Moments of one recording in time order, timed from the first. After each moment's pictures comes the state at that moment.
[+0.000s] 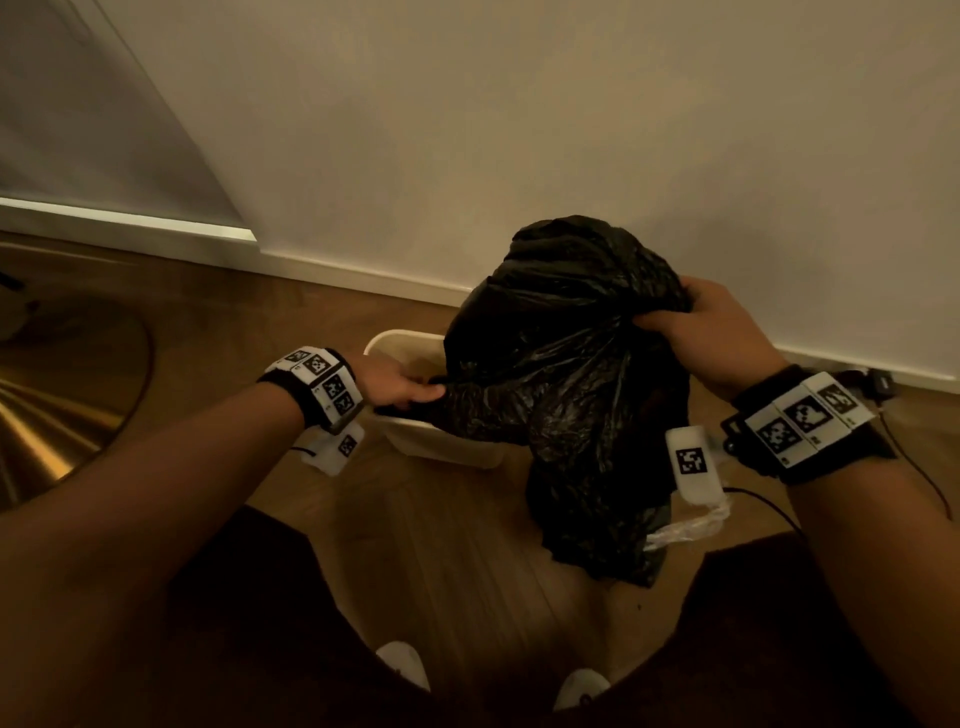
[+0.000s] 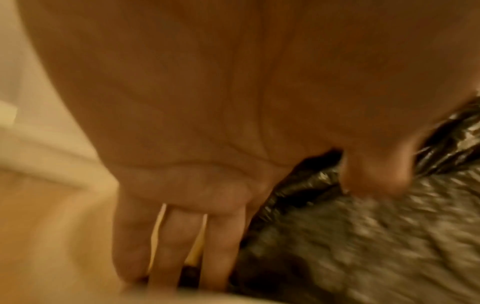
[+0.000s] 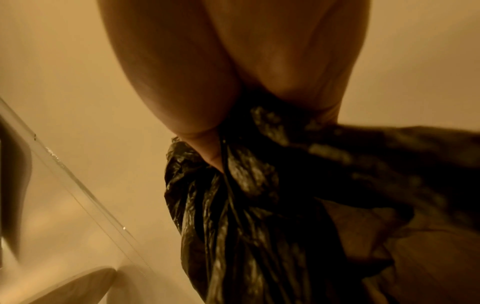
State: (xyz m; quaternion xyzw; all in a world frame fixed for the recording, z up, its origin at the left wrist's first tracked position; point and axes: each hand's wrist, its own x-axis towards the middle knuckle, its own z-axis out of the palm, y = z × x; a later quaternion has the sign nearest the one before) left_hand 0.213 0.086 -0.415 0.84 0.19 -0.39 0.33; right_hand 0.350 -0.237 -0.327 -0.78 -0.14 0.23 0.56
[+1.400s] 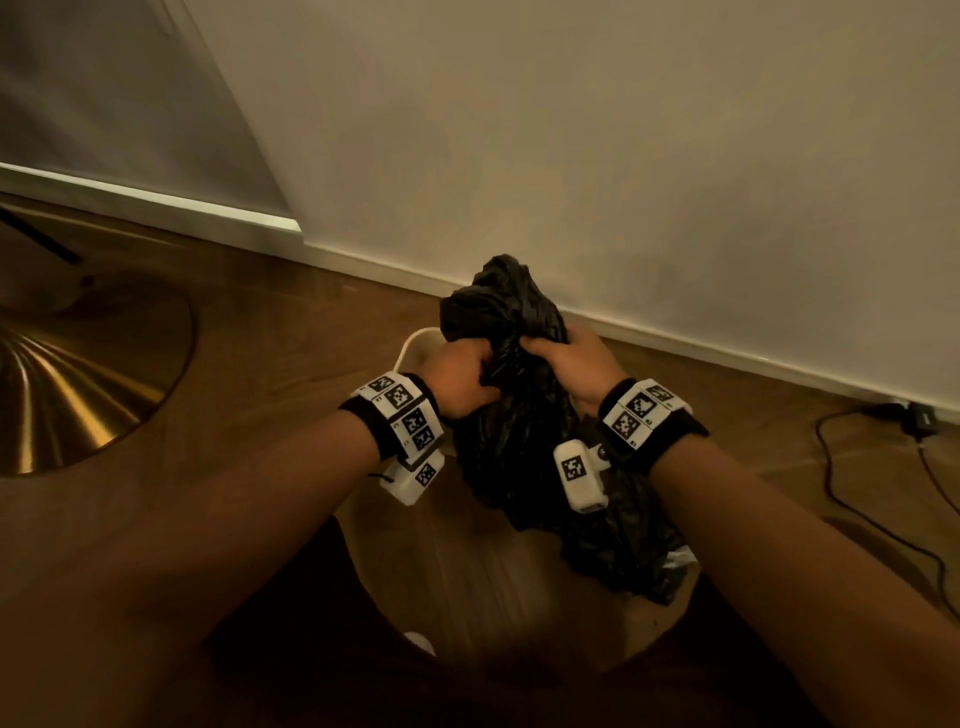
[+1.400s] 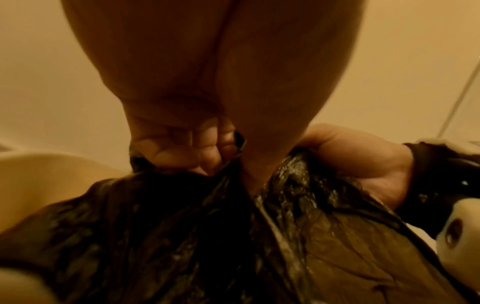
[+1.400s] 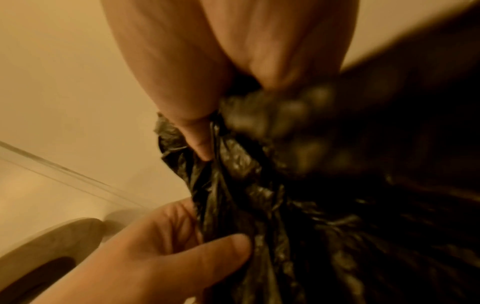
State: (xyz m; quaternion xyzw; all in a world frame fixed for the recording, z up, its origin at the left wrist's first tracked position) left_hand 0.209 0.043 -0.408 0.95 0.12 -0.08 0.28; right_hand 0.308 -0.111 -0.405 -0.72 -0.12 0.35 0.59
